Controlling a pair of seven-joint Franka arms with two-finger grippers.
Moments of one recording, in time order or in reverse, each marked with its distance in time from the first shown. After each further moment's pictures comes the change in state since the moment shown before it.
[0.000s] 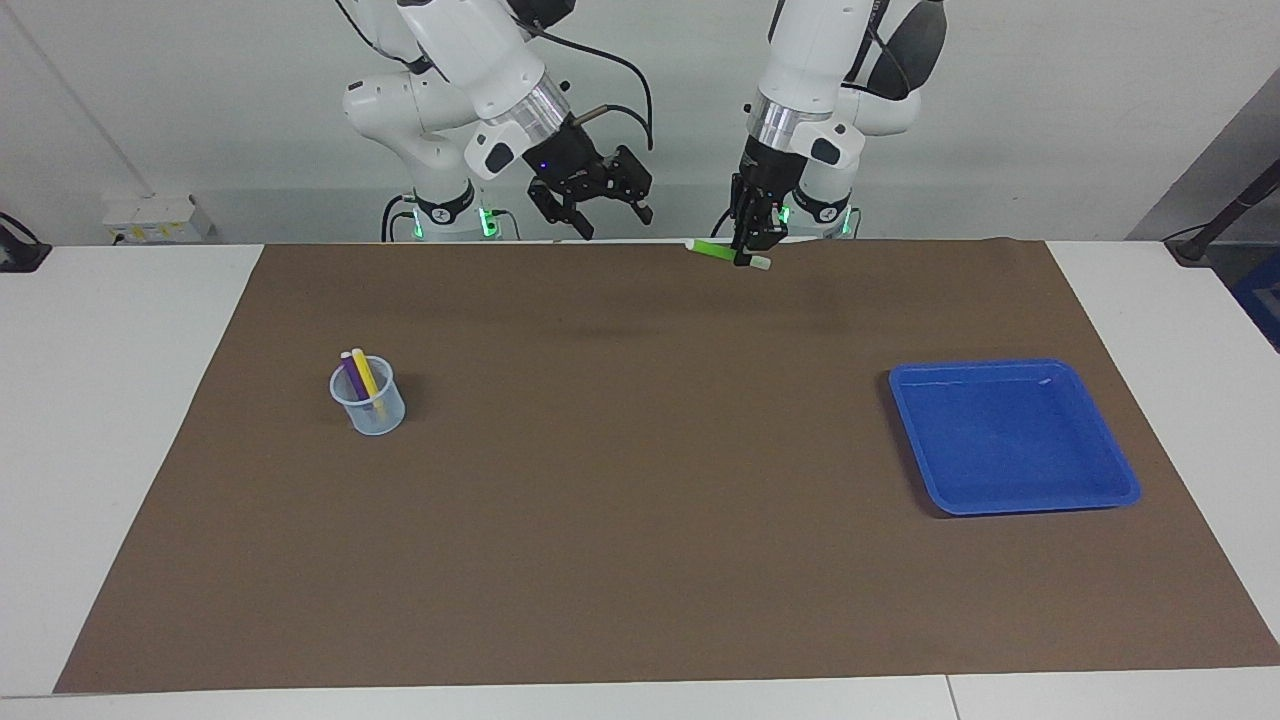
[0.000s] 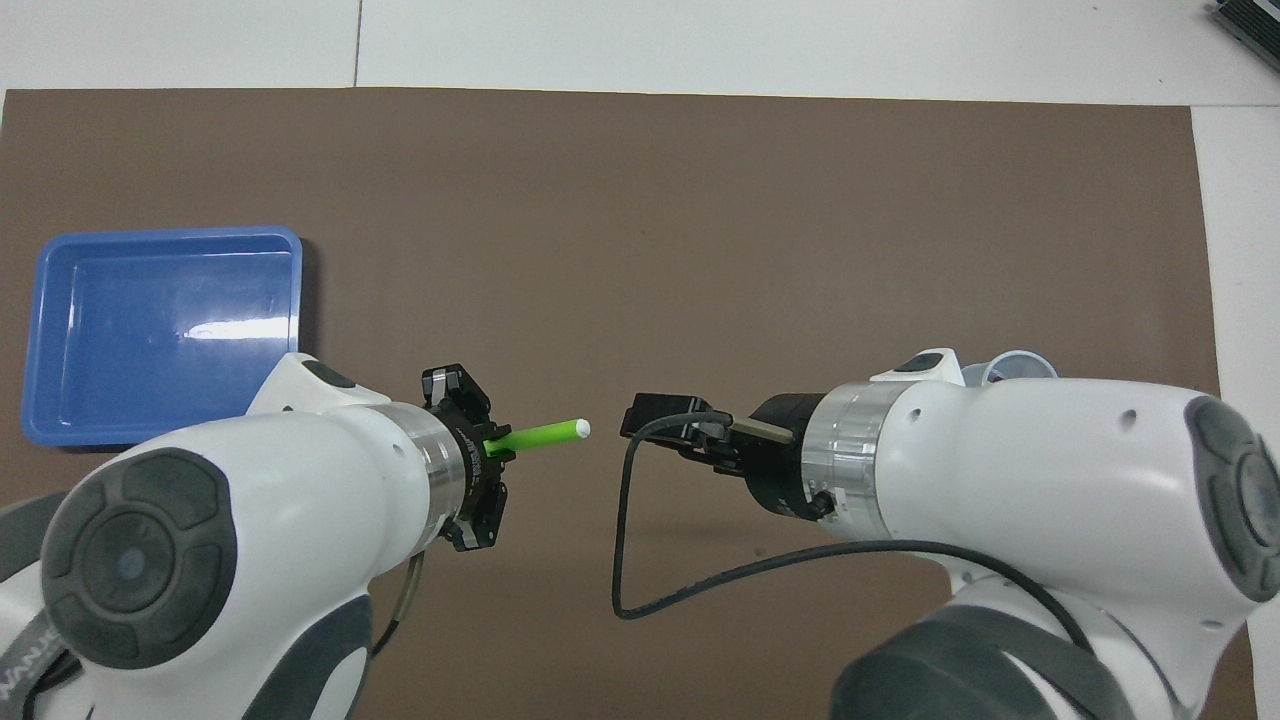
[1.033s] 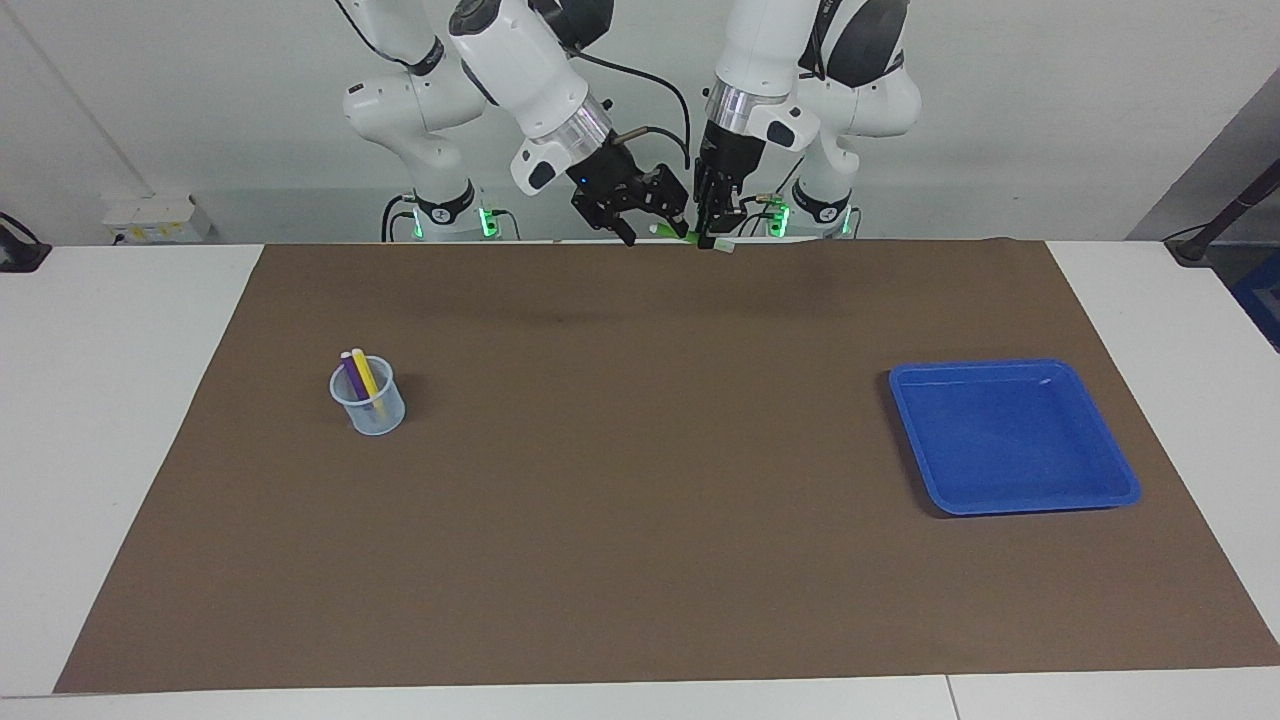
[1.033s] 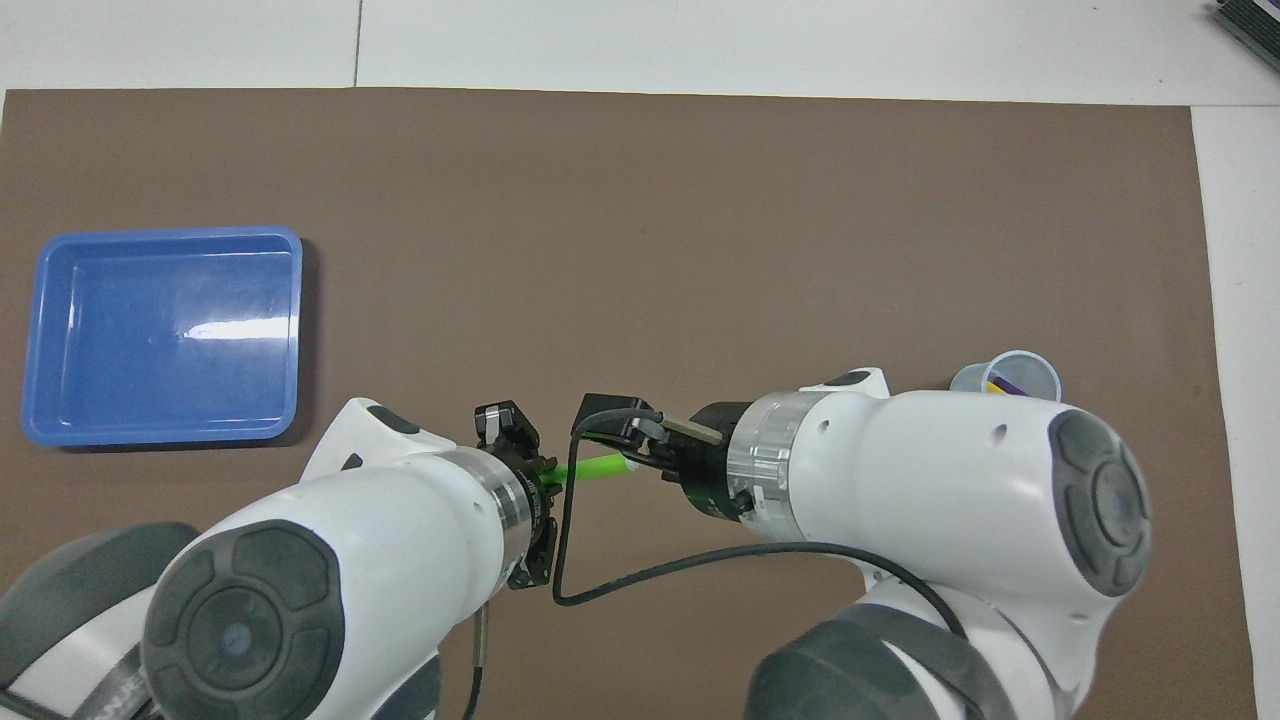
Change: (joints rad) left arm -0.035 -0.007 -0.016 0.001 0.000 0.000 -0.054; right arm 0.024 0.029 -0.001 -0.007 0.000 -0.050 0.028
